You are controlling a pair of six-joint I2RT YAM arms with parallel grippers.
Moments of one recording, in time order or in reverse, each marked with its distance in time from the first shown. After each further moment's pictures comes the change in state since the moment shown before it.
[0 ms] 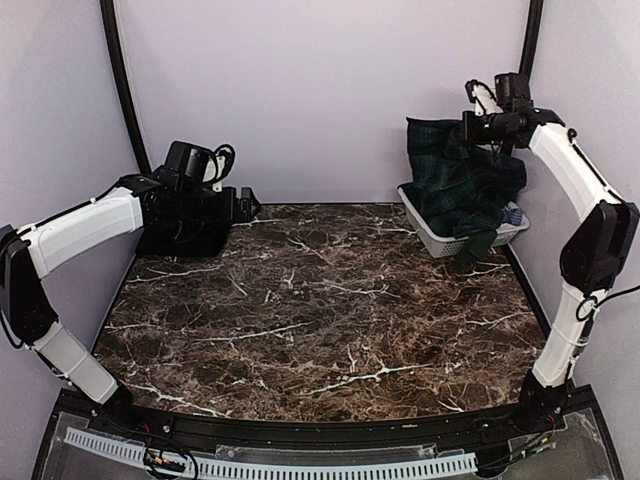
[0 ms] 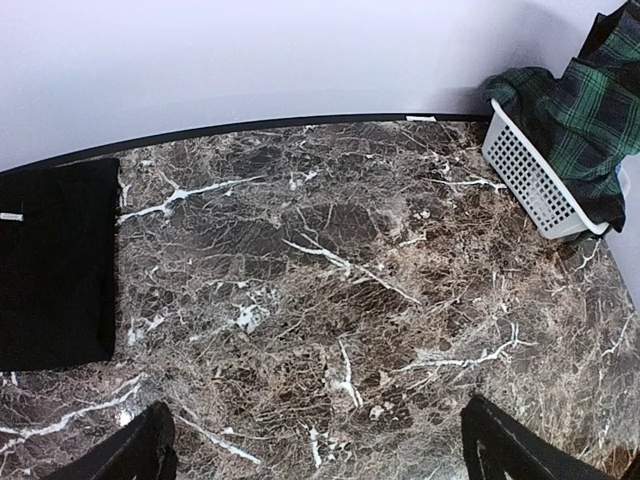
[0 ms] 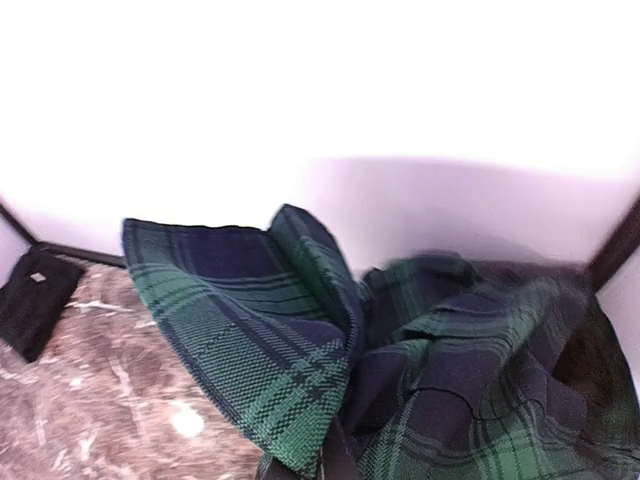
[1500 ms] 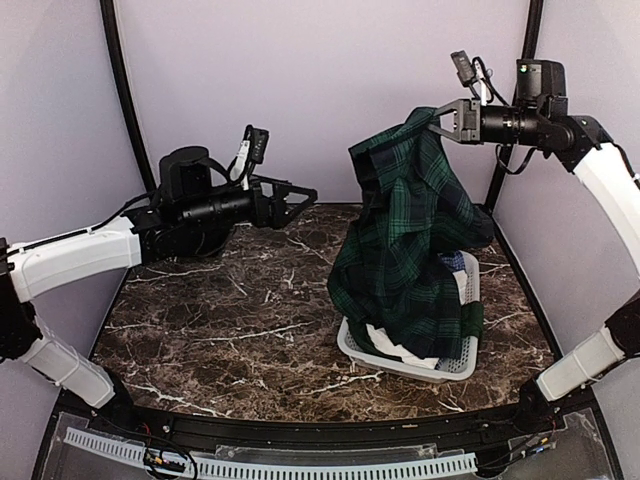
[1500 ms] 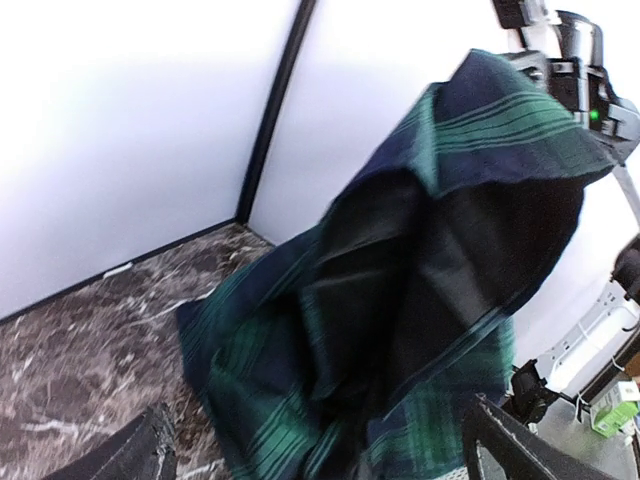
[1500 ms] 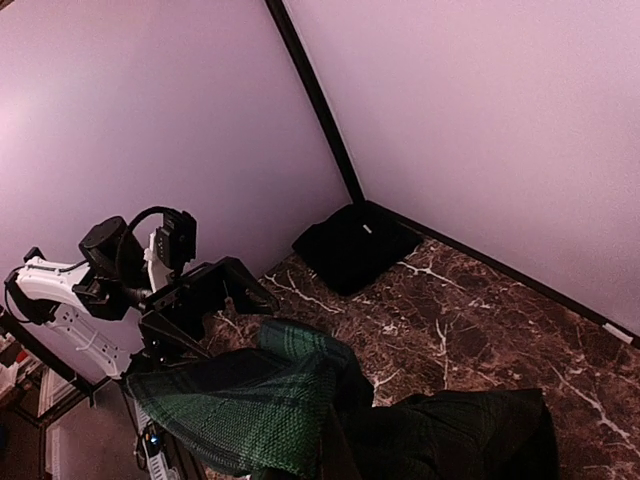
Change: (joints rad) left arm -0.227 -0.136 -0.204 0.568 0.348 -0.013; right arm 0.267 -0.459 -0.276 0.039 -0.521 0.133
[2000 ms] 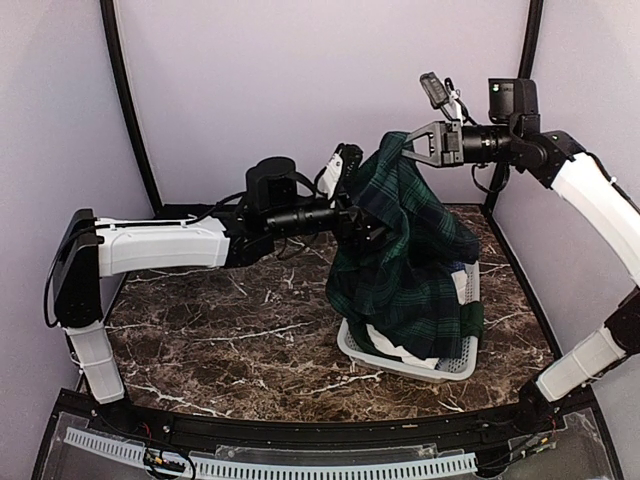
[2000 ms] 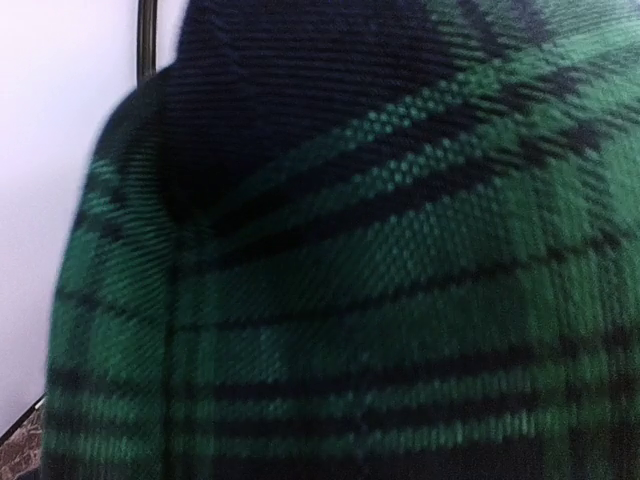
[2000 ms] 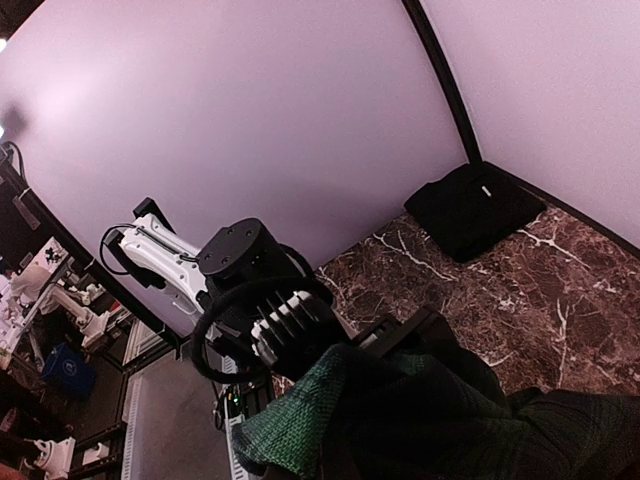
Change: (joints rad) left arm -0.190 0.432 0.301 0.277 0.075 0.268; right arm 0.081 0.012 -0.160 0.144 -0.216 0.076
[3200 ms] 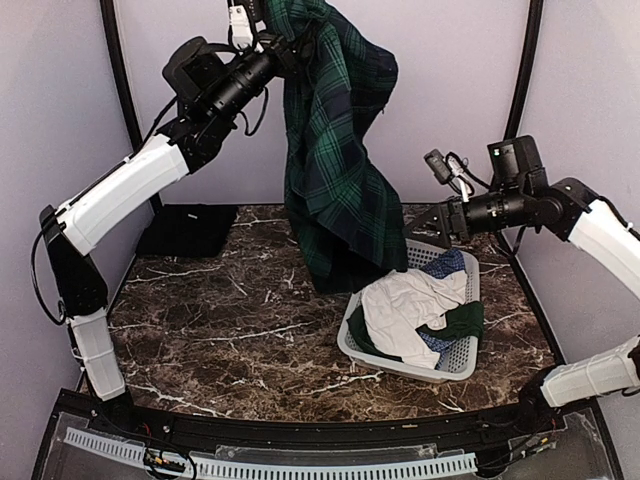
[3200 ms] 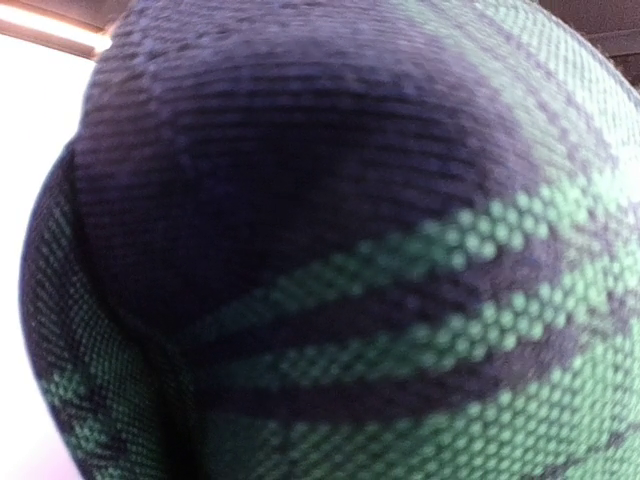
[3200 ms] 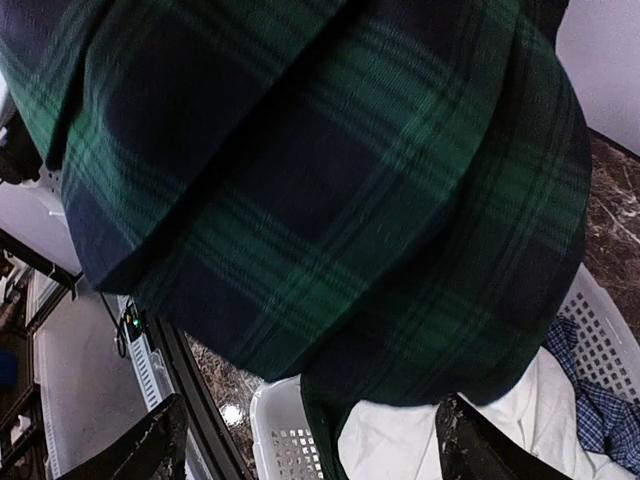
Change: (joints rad) left arm 0.185 0.058 0.658 -0.037 -0.289 -0.039; right arm 0.050 -0.253 -0.381 -0.186 0.323 -0.190
